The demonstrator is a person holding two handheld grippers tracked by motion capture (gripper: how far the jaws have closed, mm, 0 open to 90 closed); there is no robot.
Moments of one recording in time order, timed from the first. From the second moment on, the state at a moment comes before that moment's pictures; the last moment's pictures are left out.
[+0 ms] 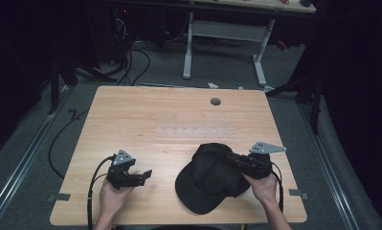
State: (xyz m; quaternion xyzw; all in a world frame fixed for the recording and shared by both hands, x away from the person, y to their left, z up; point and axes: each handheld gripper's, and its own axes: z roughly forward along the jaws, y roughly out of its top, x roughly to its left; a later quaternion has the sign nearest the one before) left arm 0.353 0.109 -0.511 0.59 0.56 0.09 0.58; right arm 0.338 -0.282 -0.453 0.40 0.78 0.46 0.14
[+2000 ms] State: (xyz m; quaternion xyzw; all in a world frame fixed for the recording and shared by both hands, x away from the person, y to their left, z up) left arm 0.372 0.013 -0.431 0.67 0.41 -0.09 0.61; right arm 0.350 -0.242 -0.383 0.20 0.81 0.54 0.09
